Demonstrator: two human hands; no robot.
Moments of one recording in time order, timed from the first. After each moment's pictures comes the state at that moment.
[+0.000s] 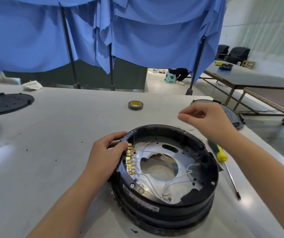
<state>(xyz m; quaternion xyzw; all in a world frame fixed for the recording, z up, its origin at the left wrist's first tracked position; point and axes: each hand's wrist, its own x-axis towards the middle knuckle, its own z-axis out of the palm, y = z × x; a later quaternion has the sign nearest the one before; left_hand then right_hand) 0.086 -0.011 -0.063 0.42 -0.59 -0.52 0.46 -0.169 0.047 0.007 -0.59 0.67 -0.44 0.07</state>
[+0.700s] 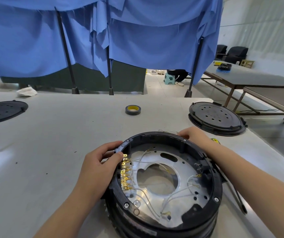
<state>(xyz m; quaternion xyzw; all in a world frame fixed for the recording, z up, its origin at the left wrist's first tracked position) 0.086 -0.015 -0.069 0.41 -0.59 -0.51 0.47 -0.213 -0.010 -0.053 -0.60 0.76 -0.18 0.17</state>
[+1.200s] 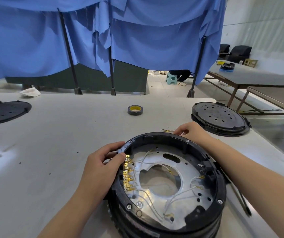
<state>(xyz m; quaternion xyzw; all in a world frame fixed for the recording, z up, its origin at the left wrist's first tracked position) 0.085 -0.012 -0.066 0.41 -0.59 -0.51 0.47 -0.216 -0.026 -0.056 -0.59 0.74 -0.27 0.15</state>
